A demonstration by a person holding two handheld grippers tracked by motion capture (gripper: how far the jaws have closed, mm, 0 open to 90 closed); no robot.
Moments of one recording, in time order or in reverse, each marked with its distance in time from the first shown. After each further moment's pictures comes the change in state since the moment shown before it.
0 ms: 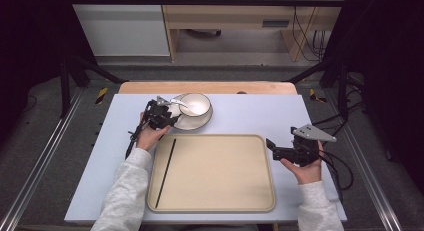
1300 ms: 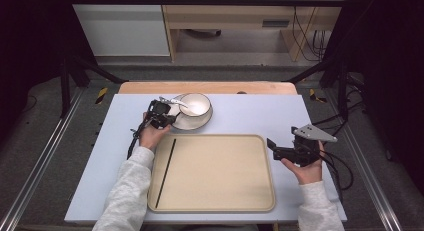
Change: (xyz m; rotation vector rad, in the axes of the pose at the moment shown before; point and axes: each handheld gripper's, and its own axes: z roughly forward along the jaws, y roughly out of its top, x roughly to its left) left arm 0.001 0.002 0.008 0.072 0.010 -0.067; right arm -0.001 0.000 -0.001 -0.005 -0.005 -0.001
